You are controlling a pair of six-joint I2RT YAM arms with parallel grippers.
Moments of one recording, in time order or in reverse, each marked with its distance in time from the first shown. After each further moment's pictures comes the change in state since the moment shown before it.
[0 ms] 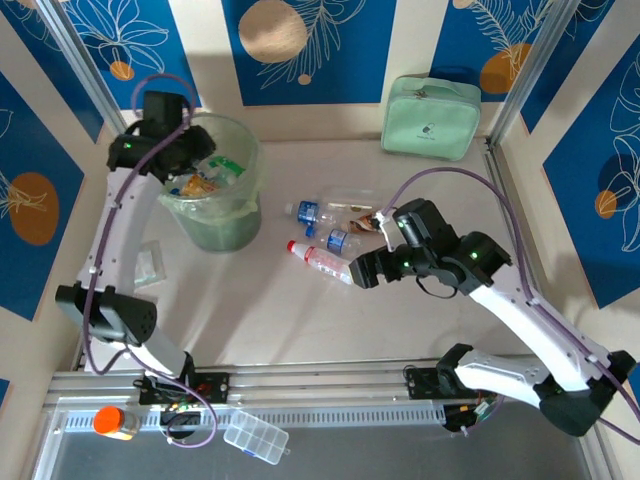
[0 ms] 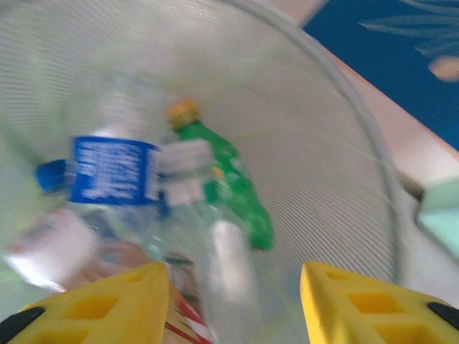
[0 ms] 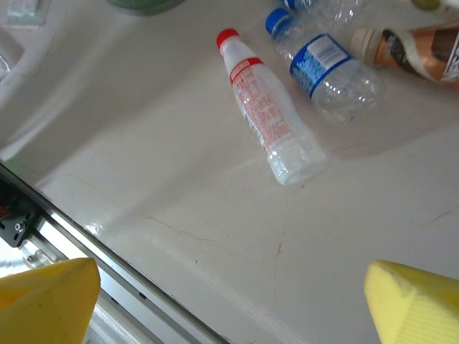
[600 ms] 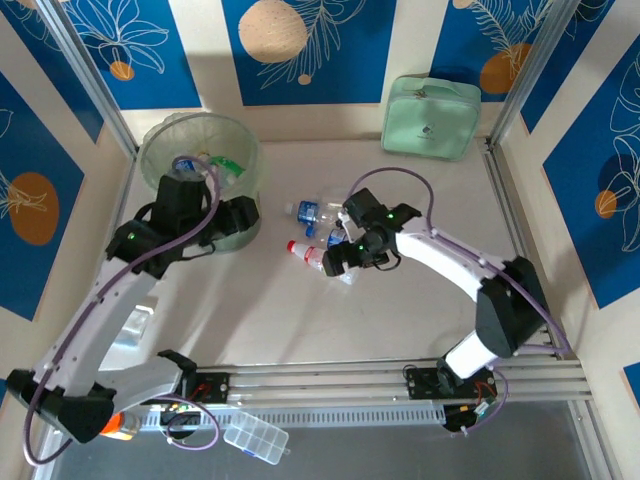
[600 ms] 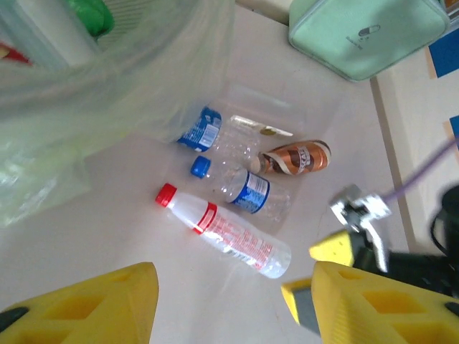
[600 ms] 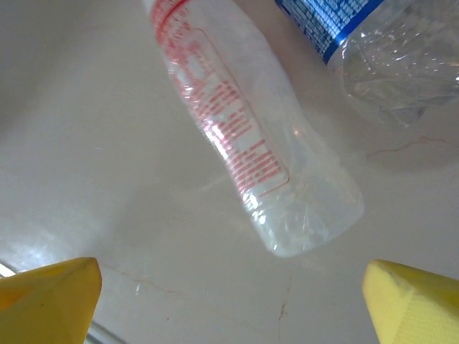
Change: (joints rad) left arm -0.235 -0.521 -0.601 0.167 0.221 0.024; right arm -0.061 0.522 -0.006 0.192 -0.080 0.014
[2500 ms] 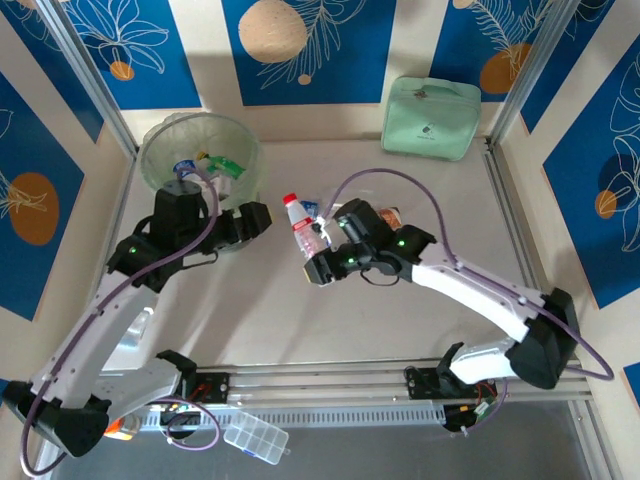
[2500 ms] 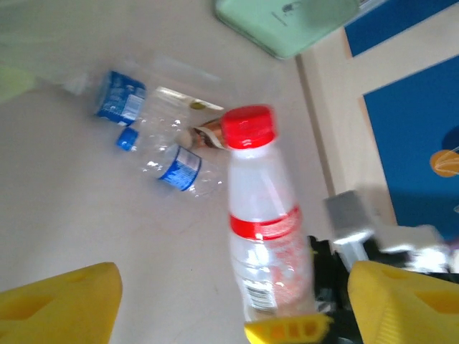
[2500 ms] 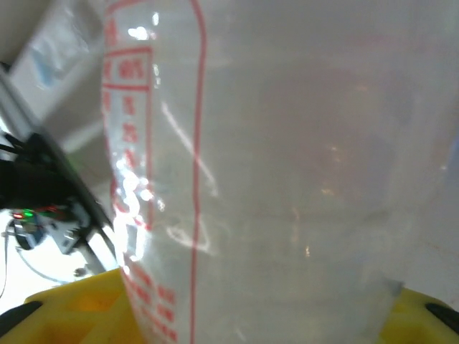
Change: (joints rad) left arm -0.005 -0.039 -0.138 0.209 0.227 -0.085; right arm 0.199 -0.271 -0.043 0.207 -0.084 0.014
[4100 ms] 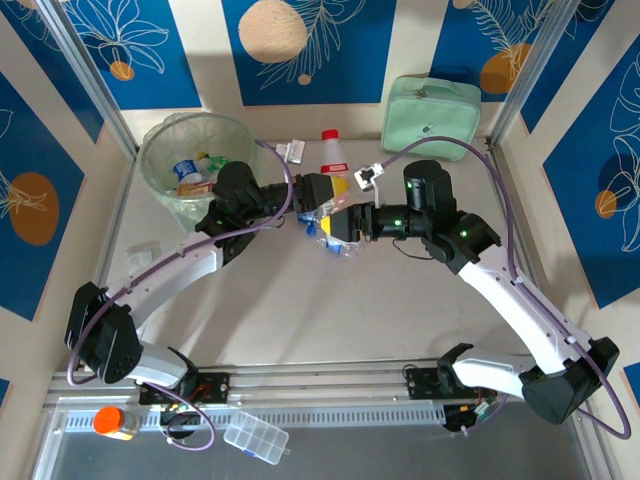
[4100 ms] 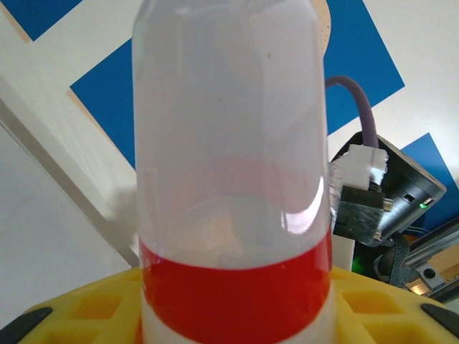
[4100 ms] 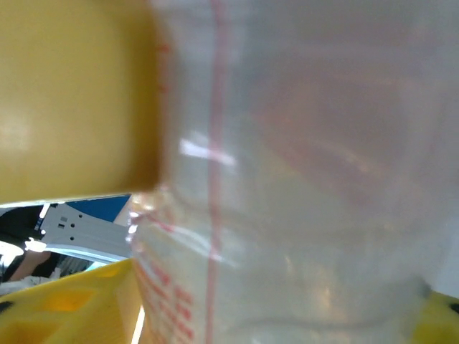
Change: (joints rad) left arm -0.185 0.404 -0.006 1.120 0.419 -0.351; right arm -0.256 -0.167 0.096 0.132 -0.401 0.219
